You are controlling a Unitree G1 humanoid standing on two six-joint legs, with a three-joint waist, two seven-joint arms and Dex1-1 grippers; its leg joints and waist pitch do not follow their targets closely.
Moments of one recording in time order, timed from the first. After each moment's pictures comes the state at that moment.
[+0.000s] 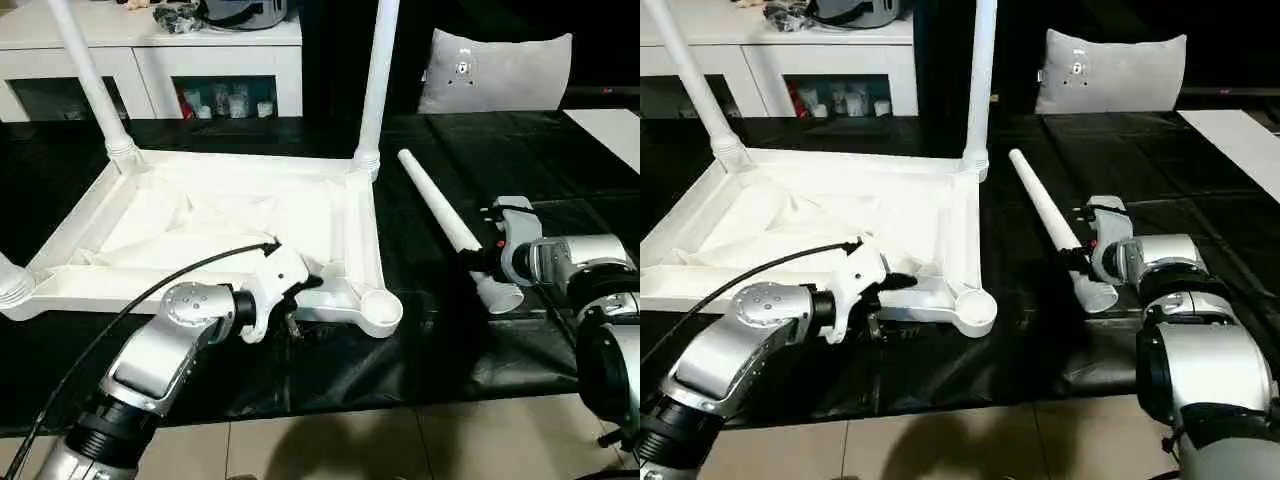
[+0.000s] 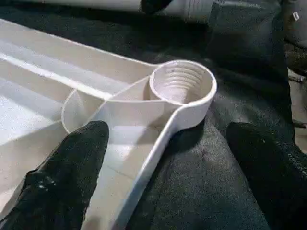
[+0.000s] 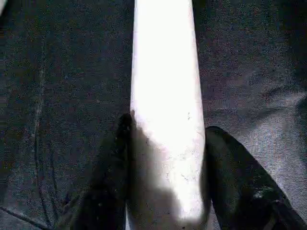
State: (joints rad) left arm -0.35 0.40 -0.28 -0.05 -0.14 0.51 -0.90; right arm -0.97 -0.47 -0.09 1.24 0.04 0.61 0.53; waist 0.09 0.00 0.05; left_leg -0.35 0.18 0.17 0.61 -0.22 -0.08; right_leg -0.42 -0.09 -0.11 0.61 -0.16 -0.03
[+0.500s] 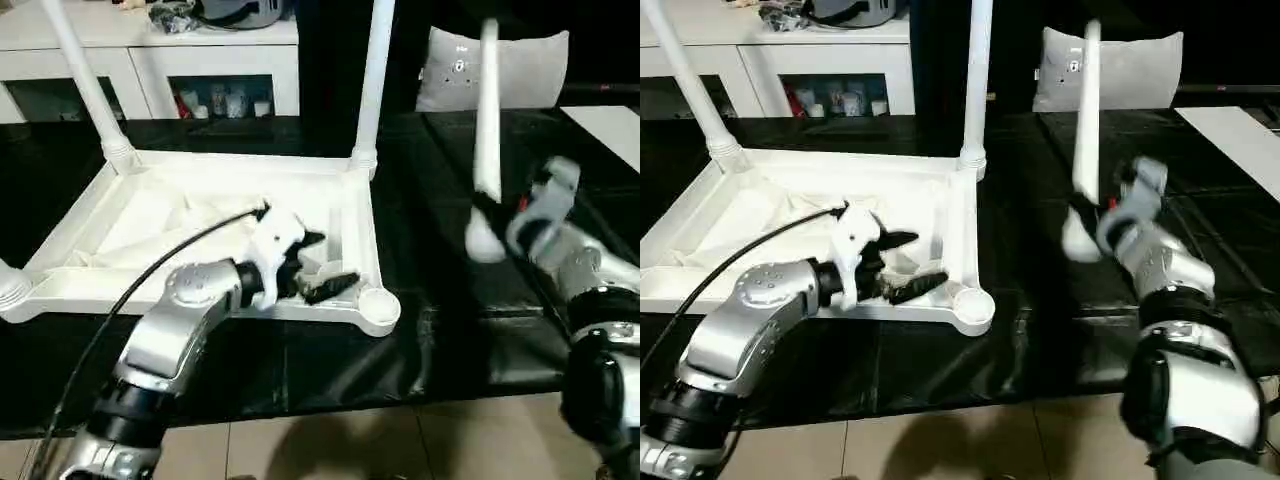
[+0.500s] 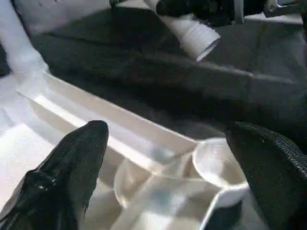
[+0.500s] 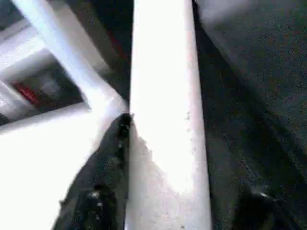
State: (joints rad) left arm -0.41 0.25 -0.15 0.00 -0.18 0.43 -0.73; right arm -0.81 -0.35 -0.46 0.84 0.38 0.36 0.46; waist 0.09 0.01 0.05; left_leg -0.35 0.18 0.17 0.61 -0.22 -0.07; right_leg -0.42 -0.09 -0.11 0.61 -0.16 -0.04
